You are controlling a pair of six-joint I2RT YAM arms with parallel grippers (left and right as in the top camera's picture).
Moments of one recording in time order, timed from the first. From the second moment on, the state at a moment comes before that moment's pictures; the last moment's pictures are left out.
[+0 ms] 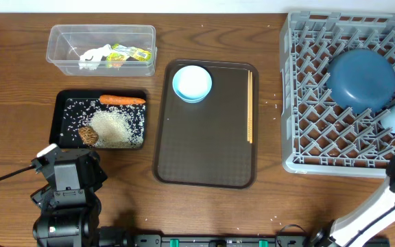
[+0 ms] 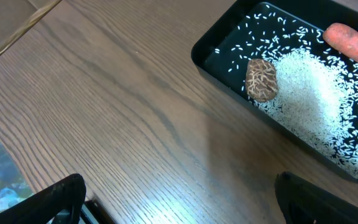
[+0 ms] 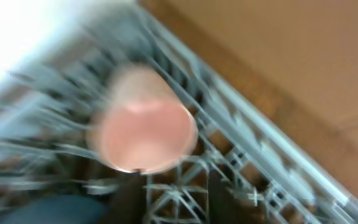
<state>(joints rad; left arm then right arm) 0.07 0.63 0.76 -1.10 -0.53 -0.45 -0.60 2.08 1.95 -0.62 0.09 0.20</state>
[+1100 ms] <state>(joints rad) 0.07 0.63 0.76 -1.10 -0.53 -0.45 -0.51 2.24 1.96 -0.48 0.09 0.10</state>
